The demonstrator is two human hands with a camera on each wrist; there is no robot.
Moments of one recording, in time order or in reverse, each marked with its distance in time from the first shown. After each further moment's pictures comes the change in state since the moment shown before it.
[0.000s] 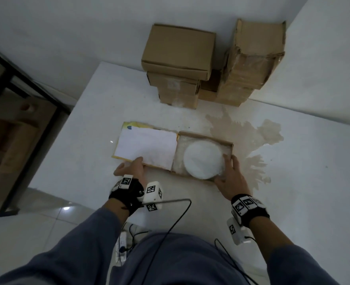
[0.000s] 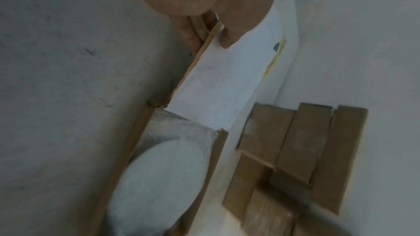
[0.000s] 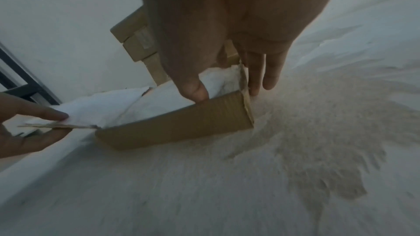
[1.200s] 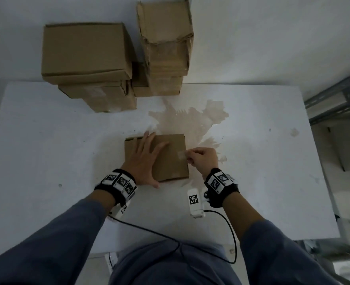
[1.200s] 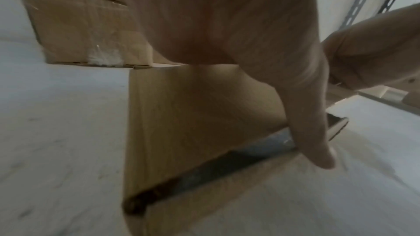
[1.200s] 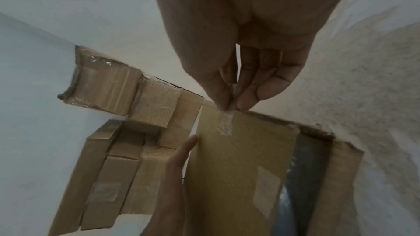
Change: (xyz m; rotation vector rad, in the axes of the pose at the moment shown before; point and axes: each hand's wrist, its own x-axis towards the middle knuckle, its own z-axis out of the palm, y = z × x) left_hand -0.098 -0.019 0.104 1.742 -1.285 1.596; right_hand 0.015 0.001 -0.058 0.864 0.251 0.529
